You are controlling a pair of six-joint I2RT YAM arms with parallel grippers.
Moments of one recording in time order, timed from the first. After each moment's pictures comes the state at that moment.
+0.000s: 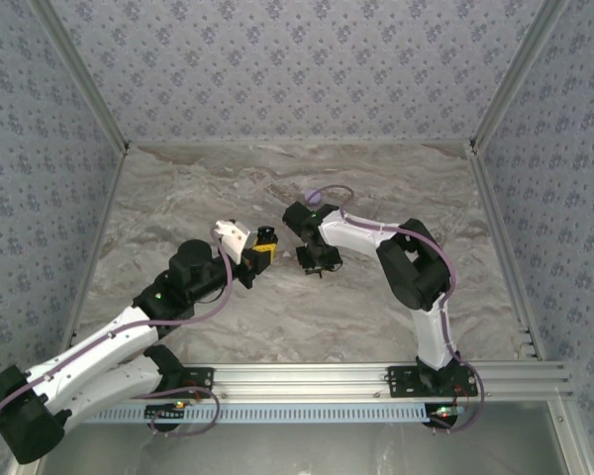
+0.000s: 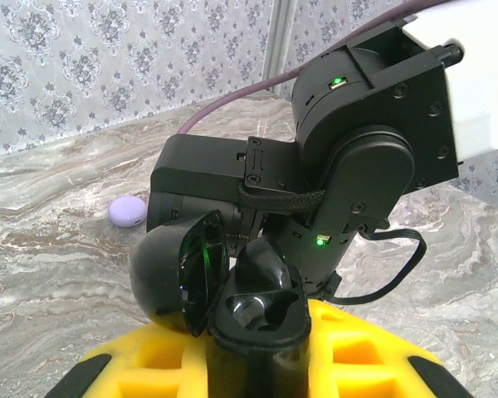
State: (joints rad) left arm -0.78 0.83 0.58 0.04 0.08 -0.15; right arm 0.75 2.03 1.45 -0.90 0.05 0.52
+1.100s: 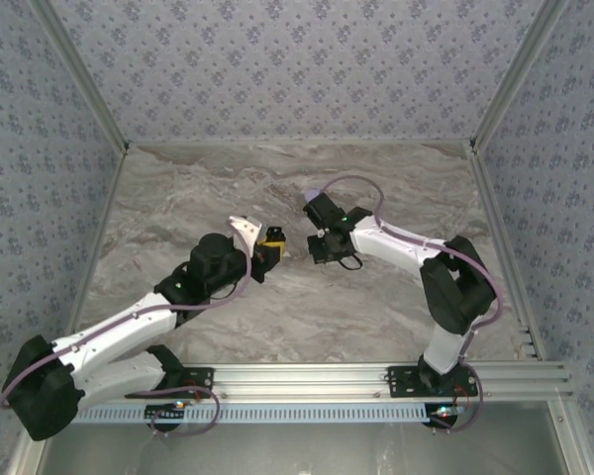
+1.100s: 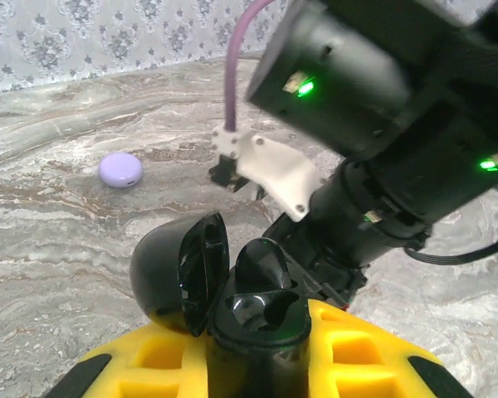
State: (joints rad) left arm -0.78 1.02 0.58 0.14 0.05 -0.27; right arm 0.69 1.73 1.22 -0.66 0.04 0.44
